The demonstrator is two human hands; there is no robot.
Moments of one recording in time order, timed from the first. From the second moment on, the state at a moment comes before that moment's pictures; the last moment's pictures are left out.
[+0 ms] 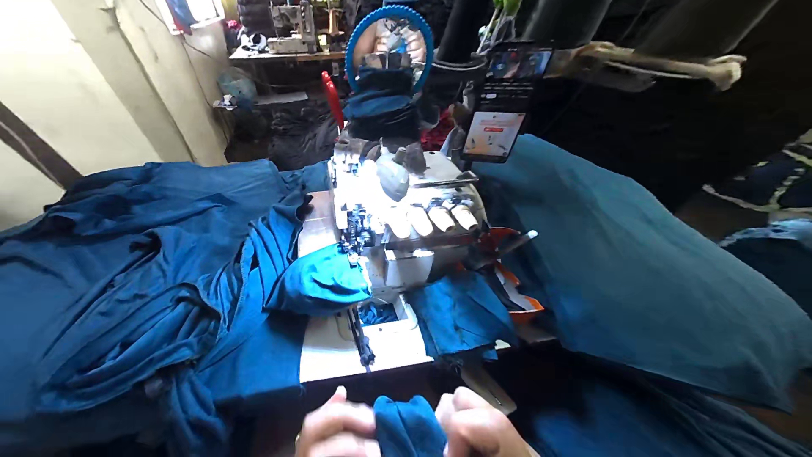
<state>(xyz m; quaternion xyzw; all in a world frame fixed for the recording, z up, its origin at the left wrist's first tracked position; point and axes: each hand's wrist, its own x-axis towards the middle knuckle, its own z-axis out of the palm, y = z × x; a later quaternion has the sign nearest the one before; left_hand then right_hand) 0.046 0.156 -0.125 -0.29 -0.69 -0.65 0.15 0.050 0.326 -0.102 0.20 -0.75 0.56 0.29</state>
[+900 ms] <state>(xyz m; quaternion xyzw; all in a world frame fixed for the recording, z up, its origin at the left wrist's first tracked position) 0.029 0.135 -0.108 -0.21 -0.41 -0.85 -0.25 0.034 0.341 -0.088 0.12 -0.47 0.87 -0.10</state>
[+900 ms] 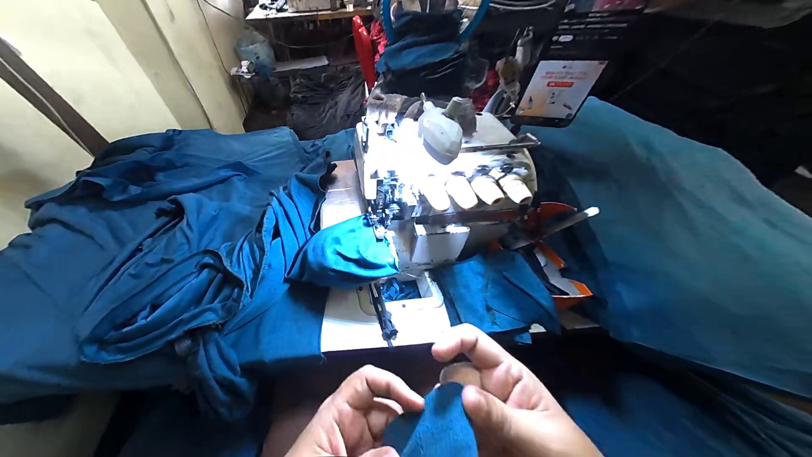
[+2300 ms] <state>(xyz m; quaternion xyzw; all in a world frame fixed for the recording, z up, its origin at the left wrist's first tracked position) -0.166 0.170 -0.106 -0.11 -0.93 -0.29 0.18 -0.069 0.312 -0.136 0.02 -0.85 0.49 0.16</state>
